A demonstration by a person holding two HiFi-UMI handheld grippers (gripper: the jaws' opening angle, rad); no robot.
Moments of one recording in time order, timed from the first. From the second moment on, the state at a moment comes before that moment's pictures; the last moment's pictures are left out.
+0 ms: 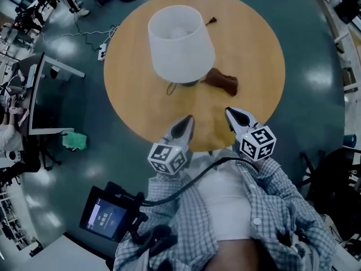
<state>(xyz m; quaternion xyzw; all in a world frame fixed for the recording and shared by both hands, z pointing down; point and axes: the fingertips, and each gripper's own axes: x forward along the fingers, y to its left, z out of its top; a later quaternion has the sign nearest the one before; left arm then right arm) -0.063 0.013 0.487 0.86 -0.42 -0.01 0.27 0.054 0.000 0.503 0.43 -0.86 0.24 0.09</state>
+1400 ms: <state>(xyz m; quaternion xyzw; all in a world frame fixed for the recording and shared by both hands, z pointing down) -0.083 -0.096 0.405 0.78 -0.29 -0.45 0.32 0.070 -0.085 0.579 0.33 -0.88 0.16 0.31</state>
